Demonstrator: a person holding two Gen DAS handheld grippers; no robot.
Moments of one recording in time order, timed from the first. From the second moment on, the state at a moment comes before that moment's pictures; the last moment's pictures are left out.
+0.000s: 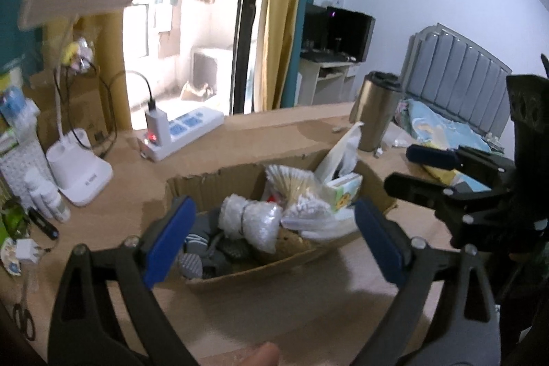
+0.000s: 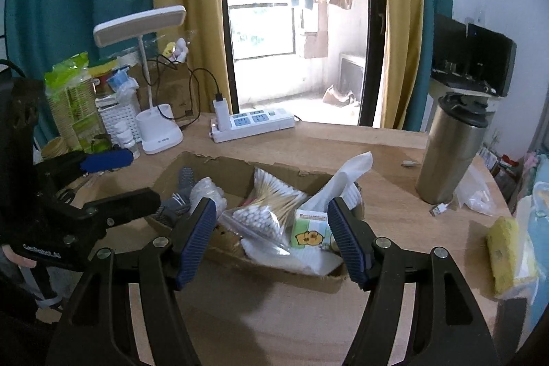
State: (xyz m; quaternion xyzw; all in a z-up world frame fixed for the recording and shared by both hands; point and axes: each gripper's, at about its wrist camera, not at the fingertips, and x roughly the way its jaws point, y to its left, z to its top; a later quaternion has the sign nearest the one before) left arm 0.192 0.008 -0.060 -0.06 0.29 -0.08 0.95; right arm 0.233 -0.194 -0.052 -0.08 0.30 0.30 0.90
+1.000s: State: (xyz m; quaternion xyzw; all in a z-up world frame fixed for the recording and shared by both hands) left arm 0.075 -0.028 0.019 -0.02 0.16 -0.08 0.98; right arm 0.121 -0.256 0.005 -0.05 0.19 0.23 0.95
